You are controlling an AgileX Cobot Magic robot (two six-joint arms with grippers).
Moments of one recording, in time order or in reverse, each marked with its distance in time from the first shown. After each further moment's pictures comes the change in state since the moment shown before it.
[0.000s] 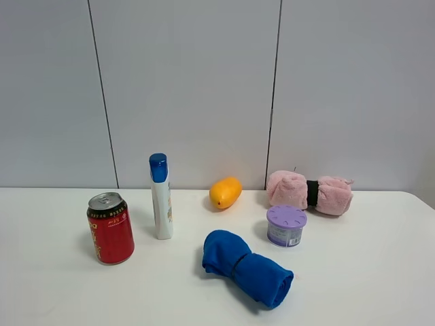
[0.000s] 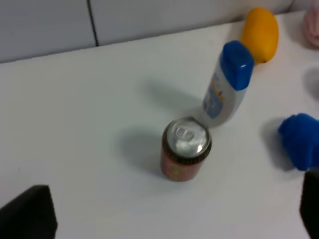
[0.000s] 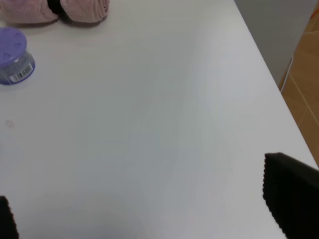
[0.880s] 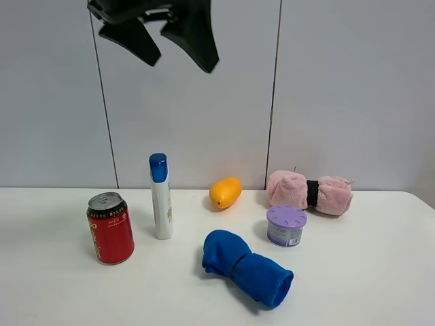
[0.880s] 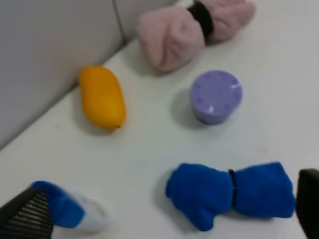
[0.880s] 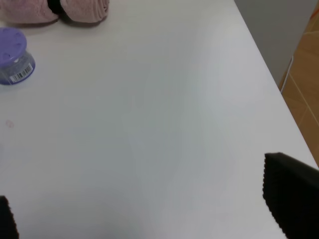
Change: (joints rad) left arm -0.547 0.572 -0.439 0.130 -0.075 0.015; right arm 0.000 0.000 0.000 0.000 0.000 0.000
